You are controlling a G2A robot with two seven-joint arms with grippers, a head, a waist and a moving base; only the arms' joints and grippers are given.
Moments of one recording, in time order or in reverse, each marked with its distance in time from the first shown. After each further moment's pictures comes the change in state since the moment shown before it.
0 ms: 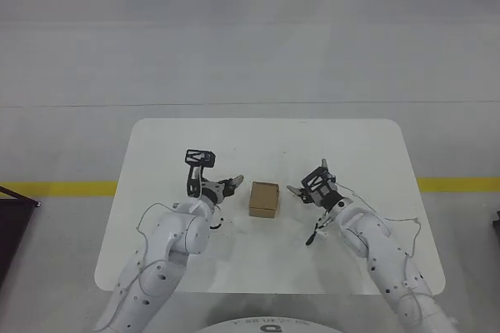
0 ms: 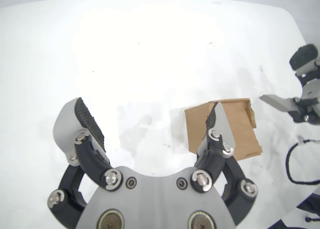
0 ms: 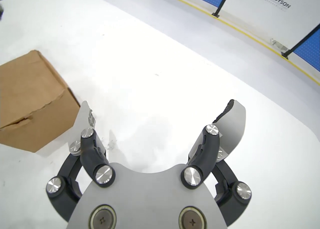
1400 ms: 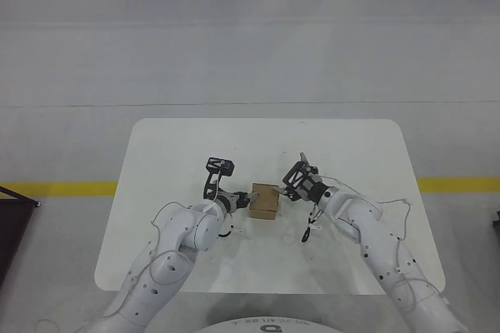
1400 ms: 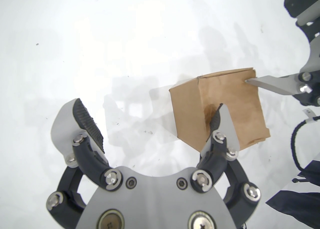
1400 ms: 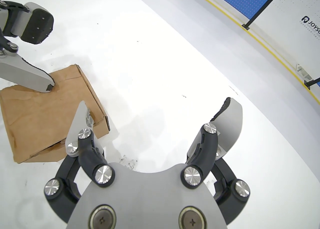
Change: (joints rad) left arm -0.088 -0.012 0.093 0.118 -0.117 -0.073 -0.143; right arm 0.113 0.002 -0.057 -0.020 -0.022 -0.132 0.109
